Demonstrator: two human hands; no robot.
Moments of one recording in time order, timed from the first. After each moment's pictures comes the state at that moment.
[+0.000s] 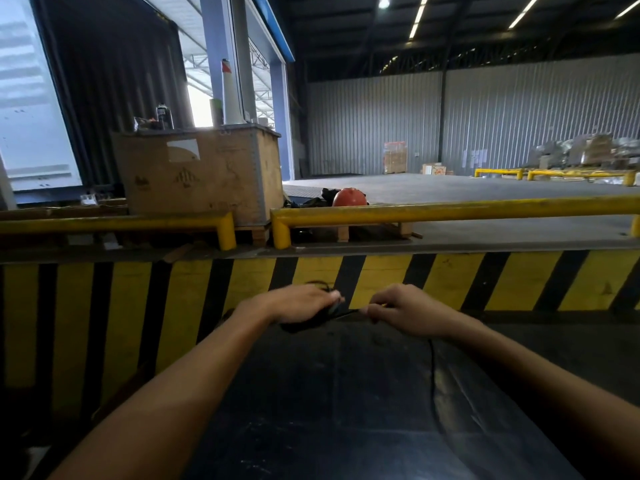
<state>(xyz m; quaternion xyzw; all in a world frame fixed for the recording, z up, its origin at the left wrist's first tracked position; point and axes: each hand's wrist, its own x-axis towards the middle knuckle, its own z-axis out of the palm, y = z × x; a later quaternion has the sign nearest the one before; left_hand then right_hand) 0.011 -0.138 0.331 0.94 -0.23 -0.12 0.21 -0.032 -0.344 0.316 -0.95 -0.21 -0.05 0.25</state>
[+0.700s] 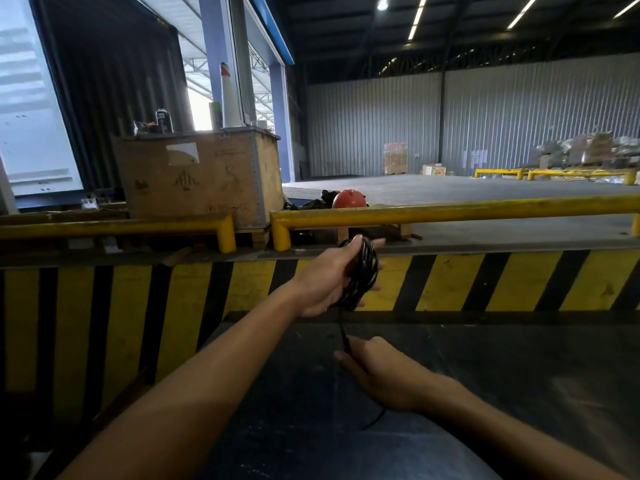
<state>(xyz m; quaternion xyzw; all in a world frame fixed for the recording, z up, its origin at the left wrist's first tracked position) -0.011 -0.182 0.356 0.72 -0.31 -0.16 0.61 -0.061 -0.305 0.263 -0.91 -0.29 -0.08 0.27</state>
